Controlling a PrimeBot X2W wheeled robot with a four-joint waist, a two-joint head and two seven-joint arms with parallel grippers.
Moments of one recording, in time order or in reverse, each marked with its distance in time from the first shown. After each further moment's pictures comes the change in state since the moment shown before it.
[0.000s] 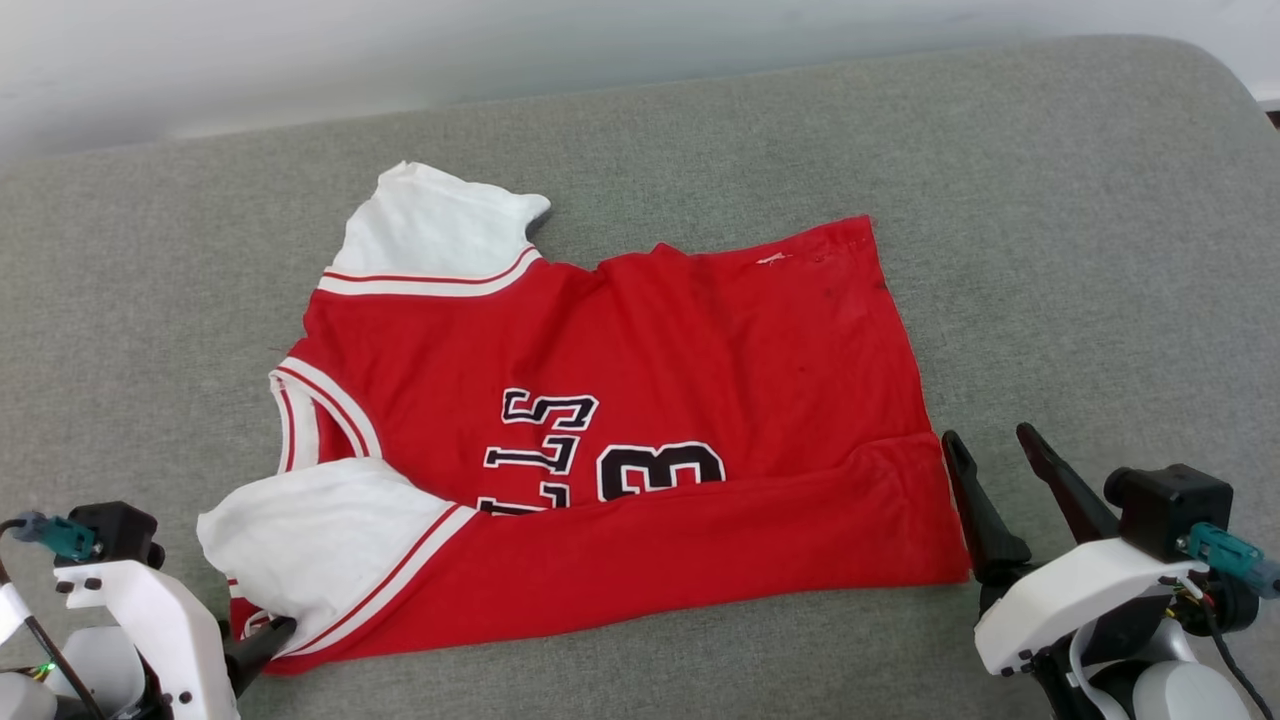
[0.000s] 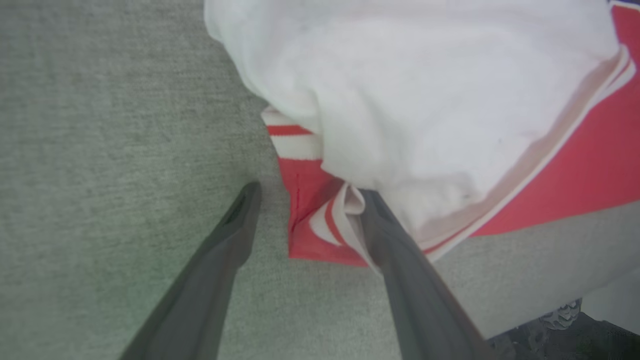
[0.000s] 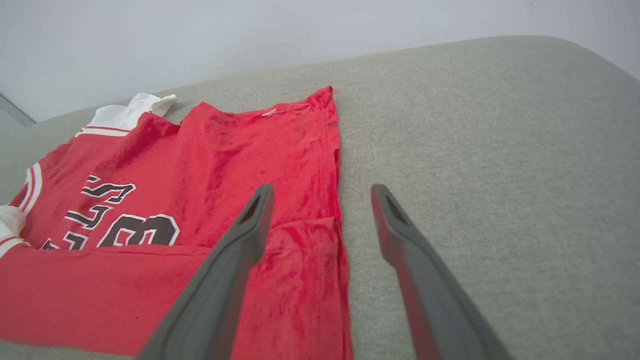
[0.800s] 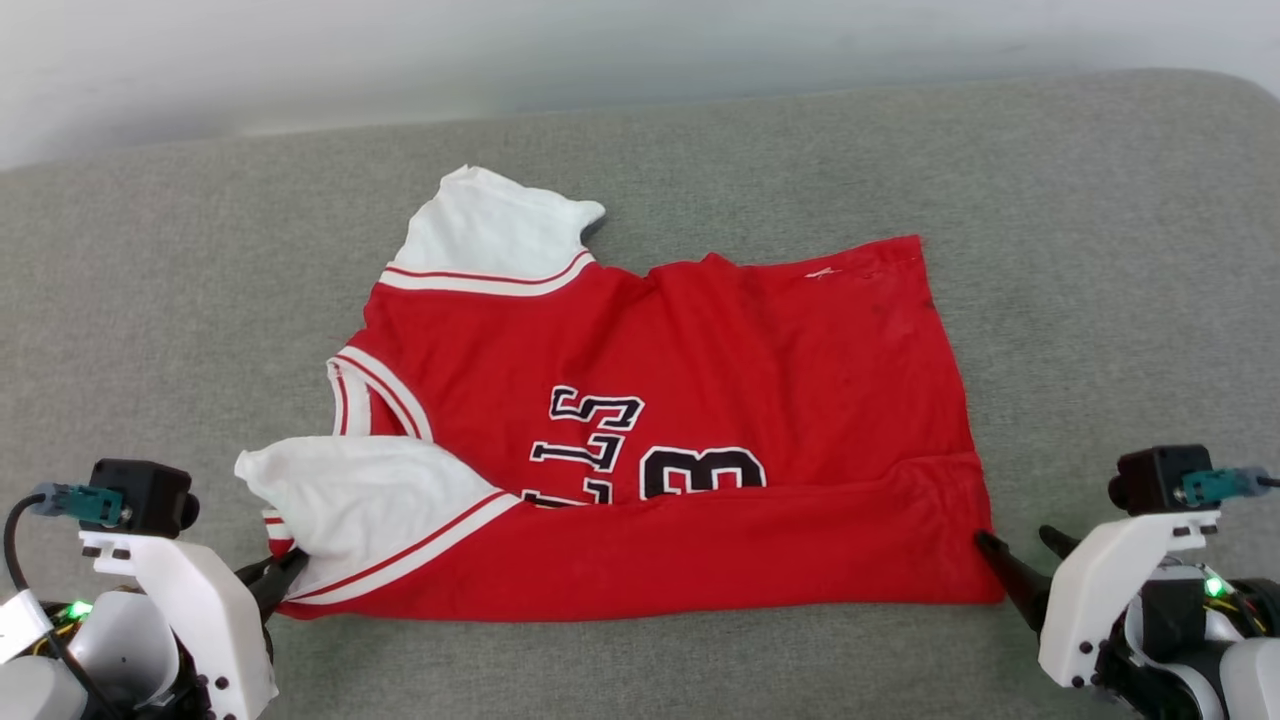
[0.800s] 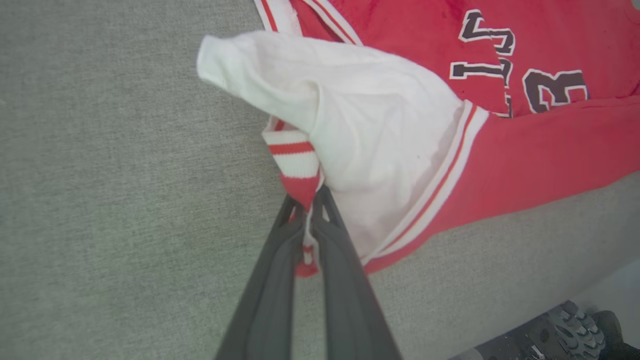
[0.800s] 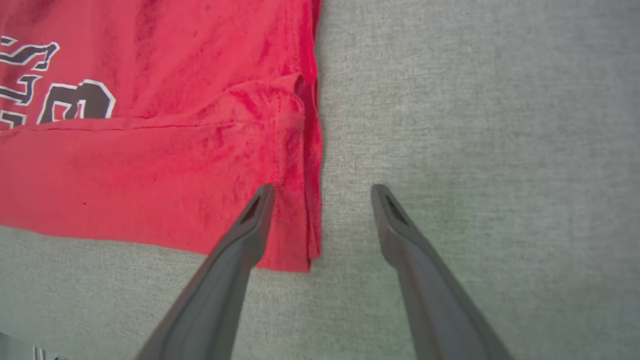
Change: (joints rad) left arm 0.003 0.025 0.033 -0.215 0.100 0.053 -0.128; right arm -0.033 -0.126 -0.041 0.071 0.166 0.000 0.530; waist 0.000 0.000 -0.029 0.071
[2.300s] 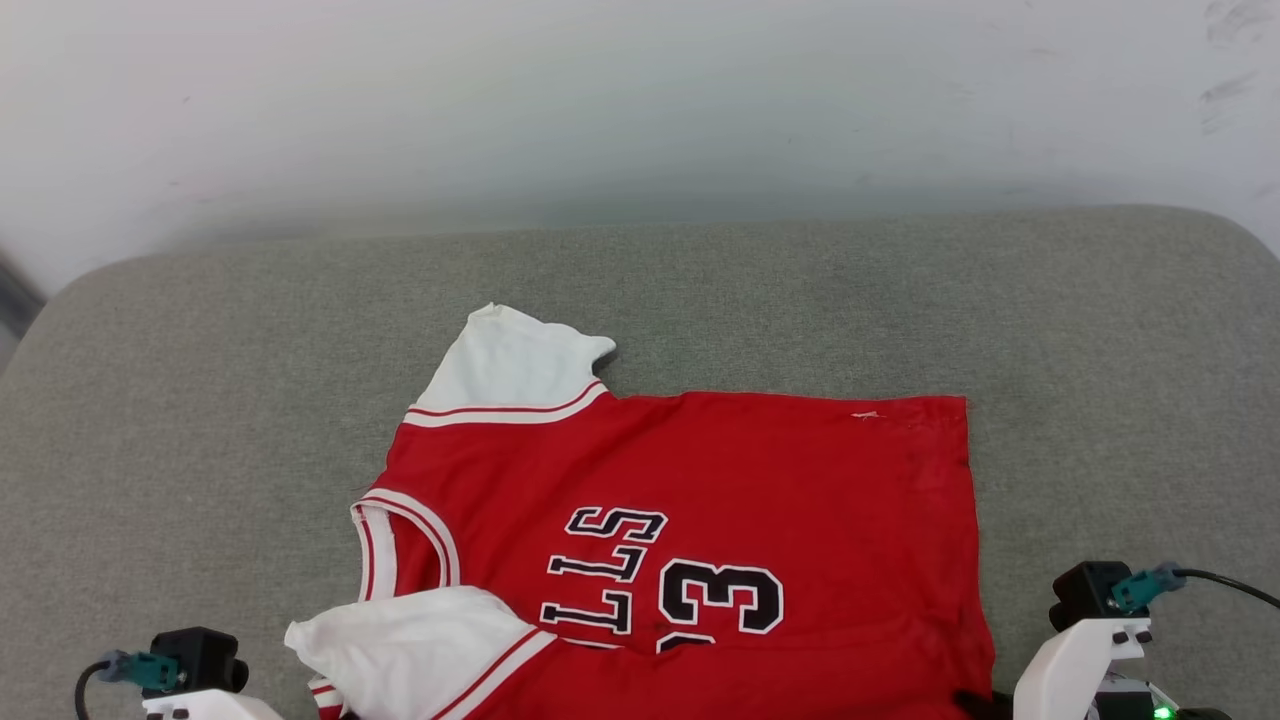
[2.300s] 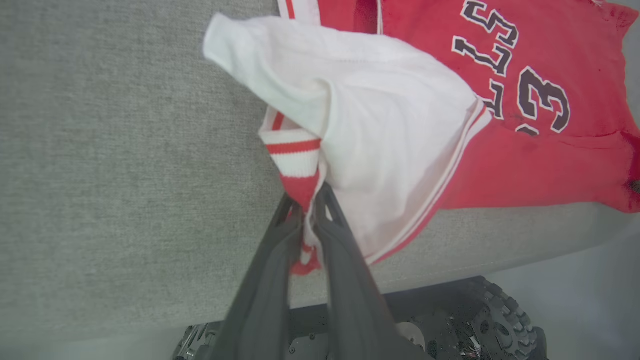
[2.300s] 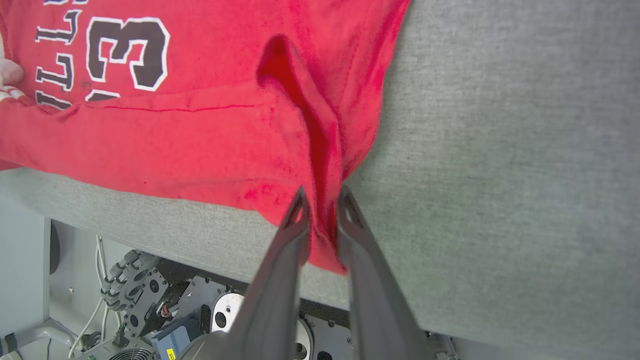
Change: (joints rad) left arm 0.215 -0.114 -0.035 0.064 -0.080 0.028 -0.092; right arm 0.125 -0.001 0.058 0.040 0.095 0.000 0.195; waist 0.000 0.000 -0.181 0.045
